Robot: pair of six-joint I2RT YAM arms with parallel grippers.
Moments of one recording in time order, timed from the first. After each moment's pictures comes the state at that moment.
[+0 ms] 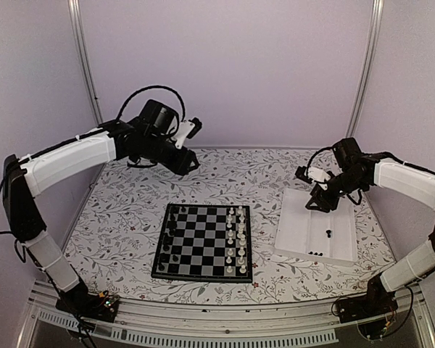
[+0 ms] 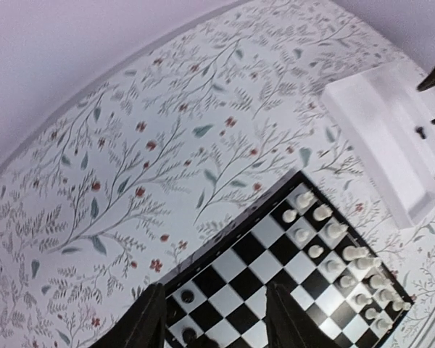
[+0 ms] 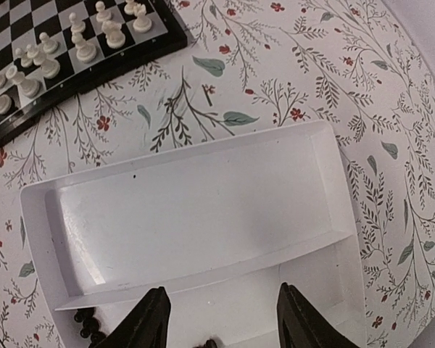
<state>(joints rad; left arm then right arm) -0.66 1.67 1.50 -0.62 0.01 0.03 0.30 1.42 1.01 -0.63 -0.30 -0.73</state>
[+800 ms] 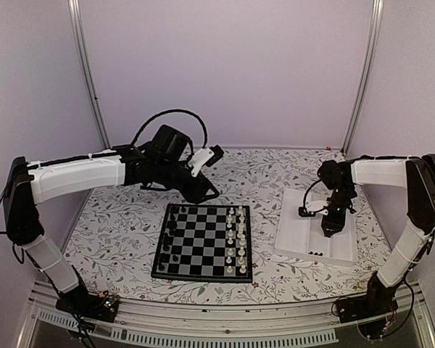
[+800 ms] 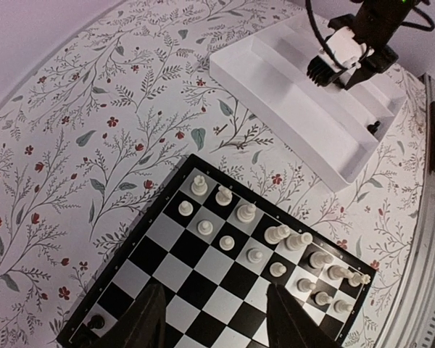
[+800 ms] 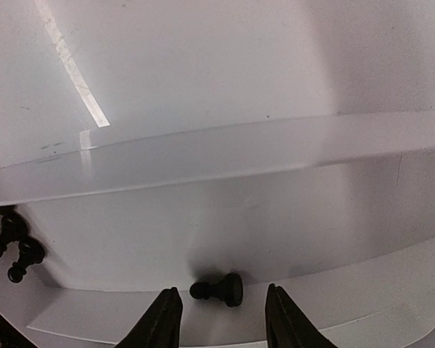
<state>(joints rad) -0.79 1.65 1.31 -0.40 0.21 0.09 0.30 1.69 1.05 -0.92 0.07 -0.90</state>
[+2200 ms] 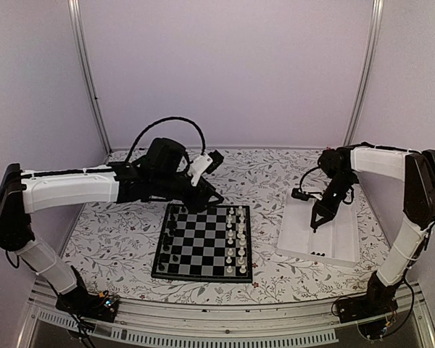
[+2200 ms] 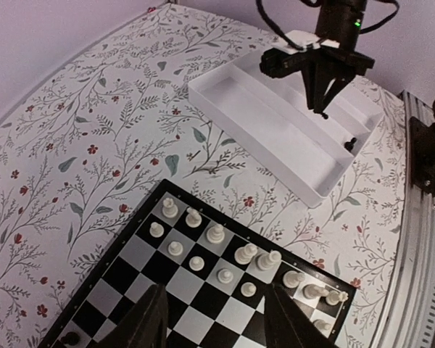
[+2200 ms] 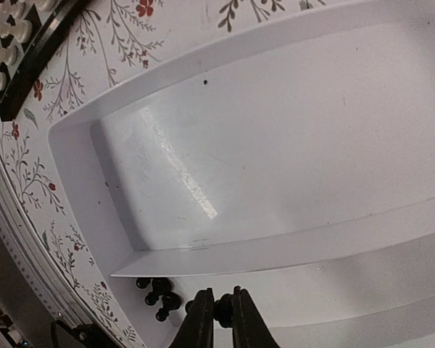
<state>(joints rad) -0.83 1.59 1.18 -0.23 0.22 0.05 0.29 1.75 1.22 -1.10 -0.30 -0.71</state>
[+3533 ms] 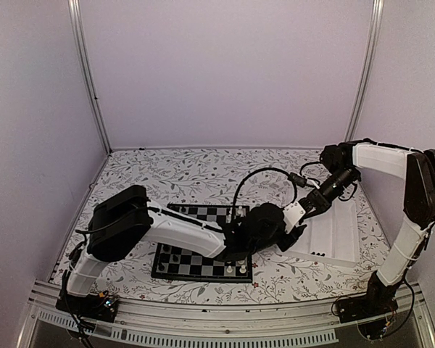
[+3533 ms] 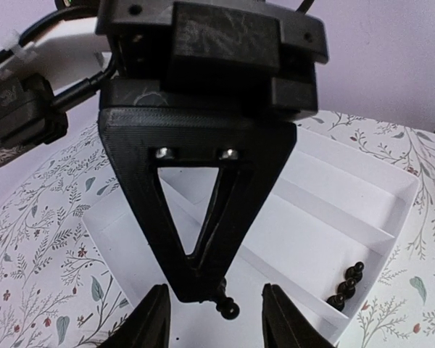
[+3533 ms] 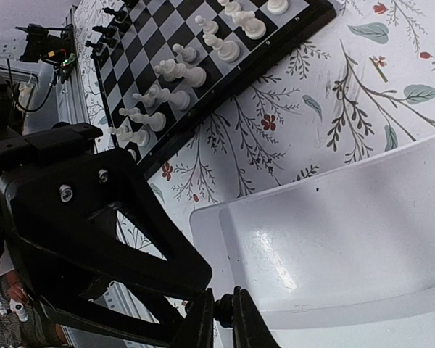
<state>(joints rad) -1.27 2.30 1.56 0.47 -0.29 0.12 0.26 1.75 1.27 -1.13 -0.74 -0.65</state>
